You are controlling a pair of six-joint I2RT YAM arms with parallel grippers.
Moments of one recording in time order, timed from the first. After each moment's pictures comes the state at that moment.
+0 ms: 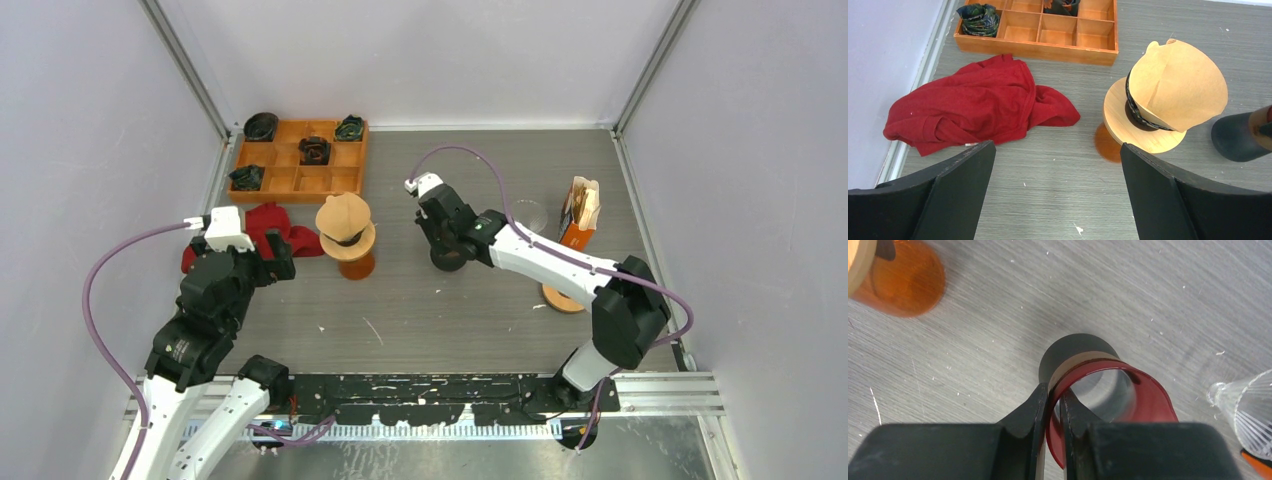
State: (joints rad) left arm -0.37 0.49 0.87 -0.68 -0.39 -0.19; right arm 0.79 1.59 1.24 -0.45 0.24 0.12
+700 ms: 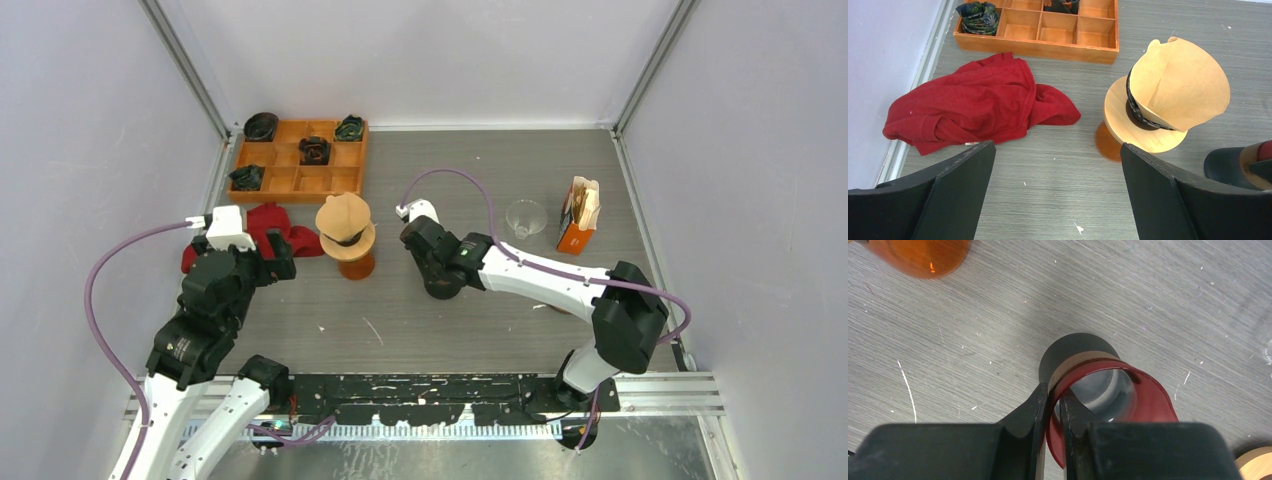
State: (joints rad) left arm -0.37 0.49 0.87 -0.68 -0.39 -0.19; right arm 0.96 1.56 1.16 -0.51 0.35 0.33
